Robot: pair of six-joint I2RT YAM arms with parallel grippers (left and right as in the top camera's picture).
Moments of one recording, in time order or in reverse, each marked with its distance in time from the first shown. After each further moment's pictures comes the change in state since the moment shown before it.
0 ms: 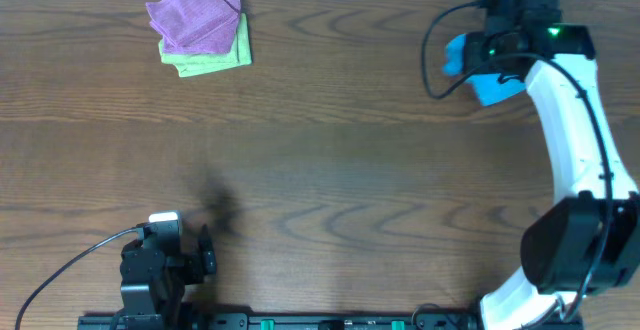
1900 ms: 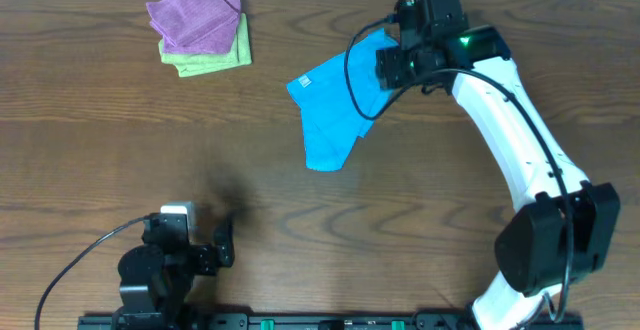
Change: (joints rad) left arm 0.000 0.010 -0.031 0.171 0.296 -0.108; right arm 0.251 0.041 -0.010 0.034 -0.038 0.152
